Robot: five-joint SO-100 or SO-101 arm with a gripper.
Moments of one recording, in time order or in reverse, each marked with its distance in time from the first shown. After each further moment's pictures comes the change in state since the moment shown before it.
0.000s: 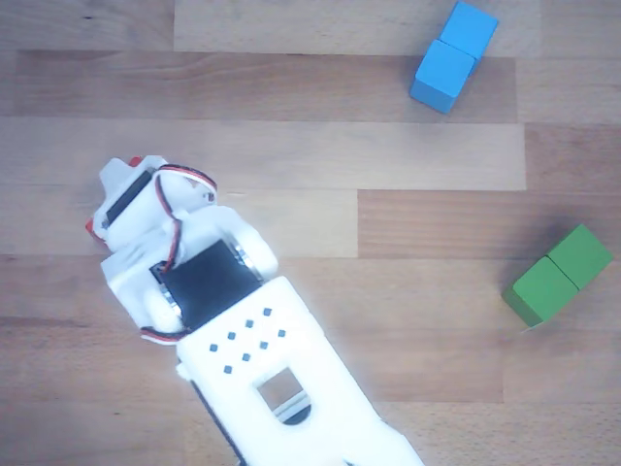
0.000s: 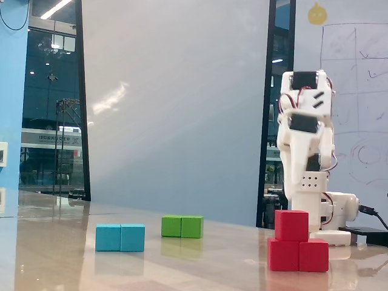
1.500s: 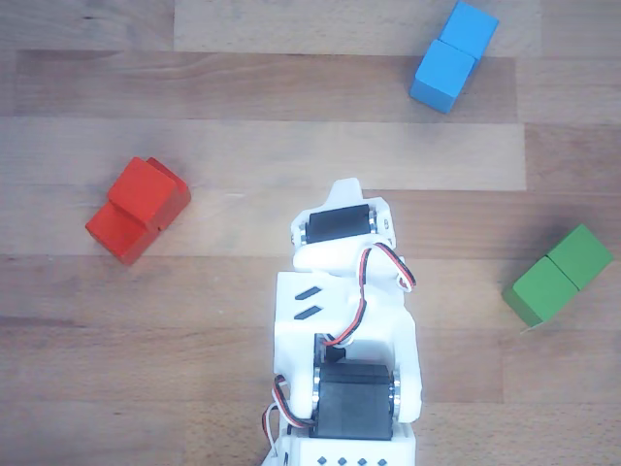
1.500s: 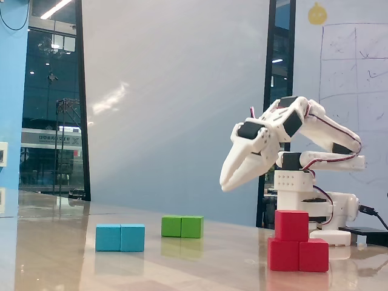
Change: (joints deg) arm 35.0 44.3 26.8 1.5 0.0
